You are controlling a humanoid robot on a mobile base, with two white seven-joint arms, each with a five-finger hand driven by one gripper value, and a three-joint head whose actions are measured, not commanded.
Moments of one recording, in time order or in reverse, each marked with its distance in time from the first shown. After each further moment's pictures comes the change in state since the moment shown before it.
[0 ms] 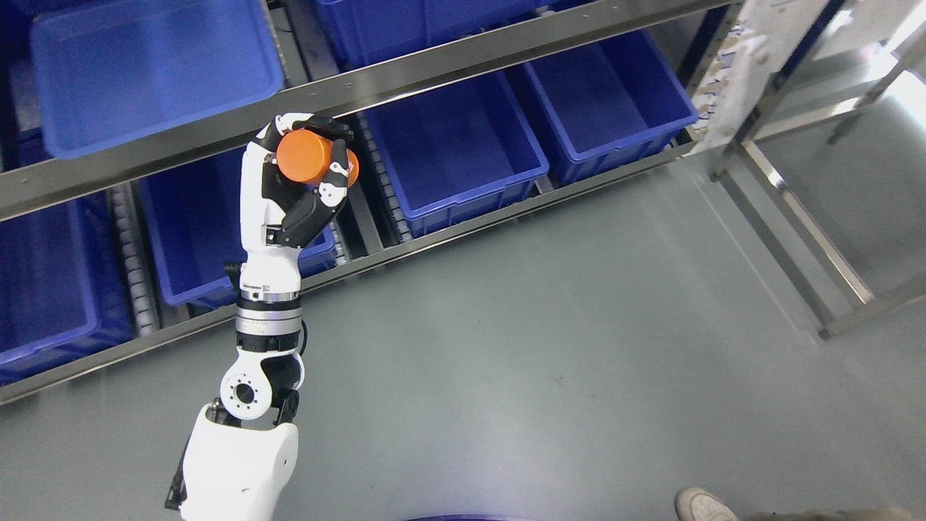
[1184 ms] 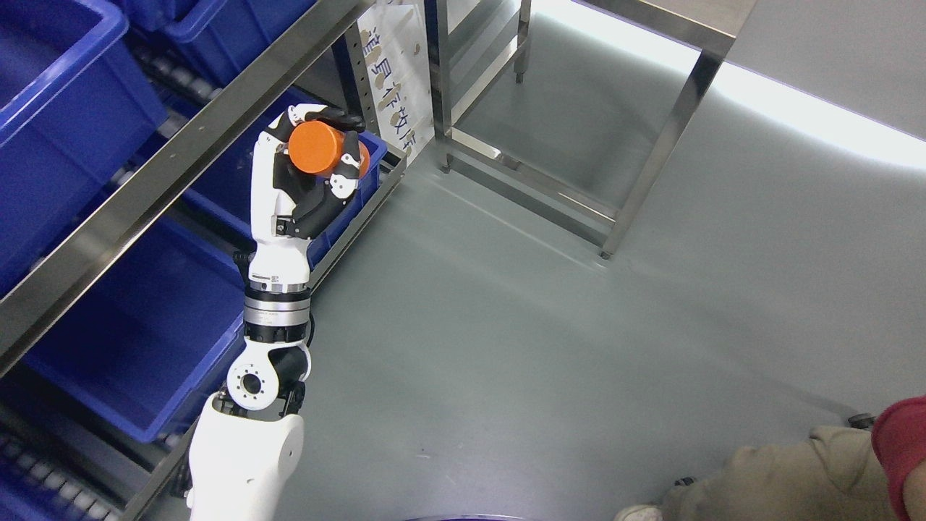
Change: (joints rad) left arm -0.032 0.000 -0.021 0.013 0.000 0.006 0.000; right arm 0.000 0.000 0.000 0.000 0.000 0.000 0.000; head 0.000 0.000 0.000
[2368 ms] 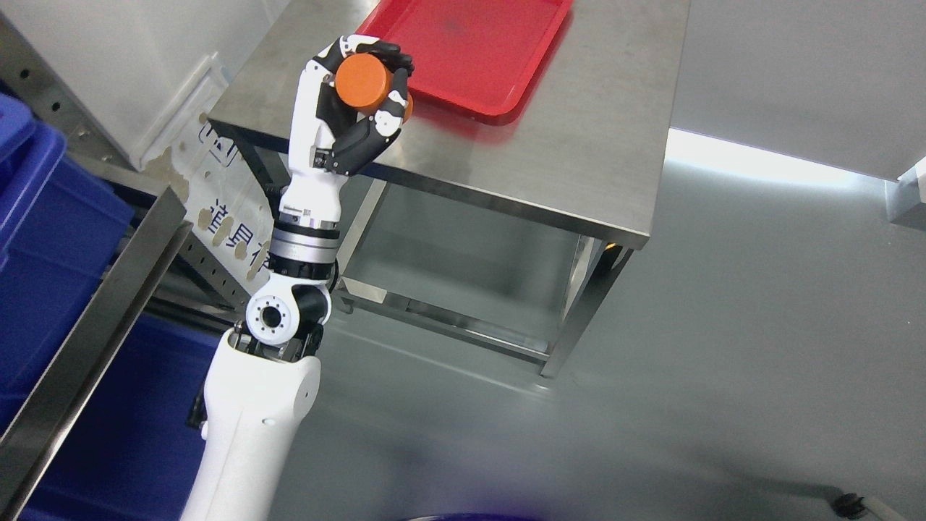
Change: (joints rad) left arm -0.234 0.000 -0.082 0.038 0.008 0.216 0.000; right arm 0.000 0.000 0.000 0.000 0.000 0.000 0.000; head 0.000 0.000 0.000
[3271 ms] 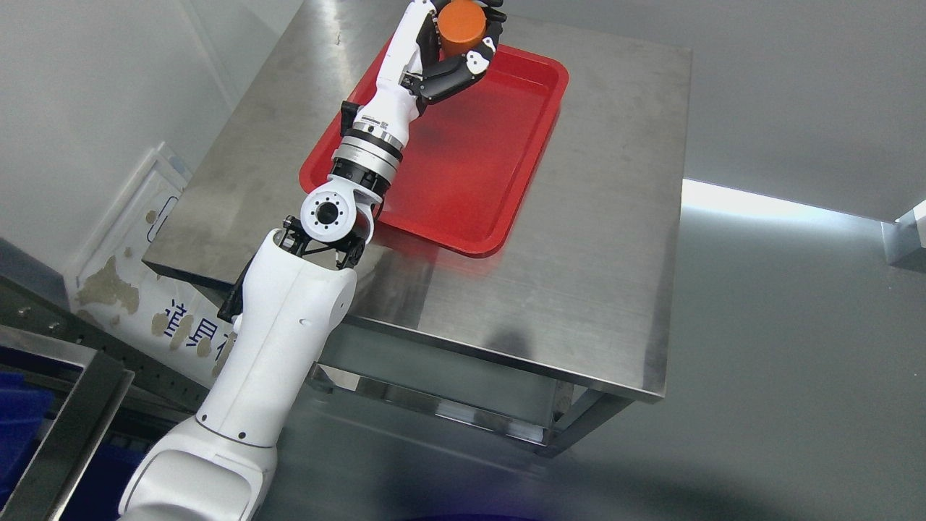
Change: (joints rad) left arm -0.284 0.000 -0.158 0.316 0.020 0.171 -0.001; right arm 0.000 0.000 0.000 0.000 0.000 0.000 0.000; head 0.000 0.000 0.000
